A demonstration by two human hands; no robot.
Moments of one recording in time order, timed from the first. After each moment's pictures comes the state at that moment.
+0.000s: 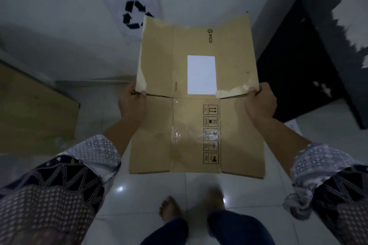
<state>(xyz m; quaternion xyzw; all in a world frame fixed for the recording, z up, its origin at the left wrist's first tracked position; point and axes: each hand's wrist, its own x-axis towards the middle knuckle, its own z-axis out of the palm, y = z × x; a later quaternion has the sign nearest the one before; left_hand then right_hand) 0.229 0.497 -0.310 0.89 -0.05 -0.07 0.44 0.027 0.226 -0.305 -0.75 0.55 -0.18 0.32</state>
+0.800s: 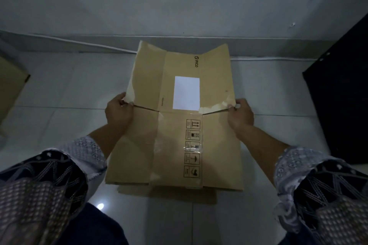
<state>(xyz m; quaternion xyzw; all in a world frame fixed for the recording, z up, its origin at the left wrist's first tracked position) 0.359 0.546 -0.805 0.92 0.03 -0.06 0.40 0.185 0.253 -0.820 -0.76 0.49 -0.08 0.41</state>
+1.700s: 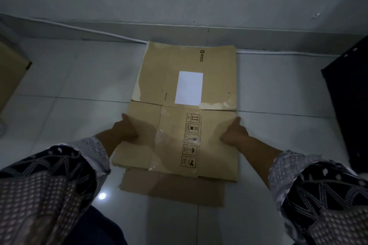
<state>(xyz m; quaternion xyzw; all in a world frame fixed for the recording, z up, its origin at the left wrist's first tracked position) 0.359 0.584 -0.864 0.93 0.01 -0.37 0.06 0.183 0.281 -0.875 -0.78 0.44 0.30 0.32</state>
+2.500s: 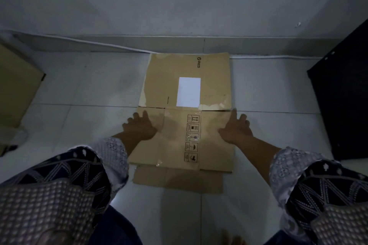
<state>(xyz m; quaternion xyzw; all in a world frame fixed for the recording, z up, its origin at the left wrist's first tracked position) 0.318 0.546 -0.771 0.94 -0.09 -0.32 -0.09 0.163 0.303 -0.784 -0.85 0.41 0.24 0.23</state>
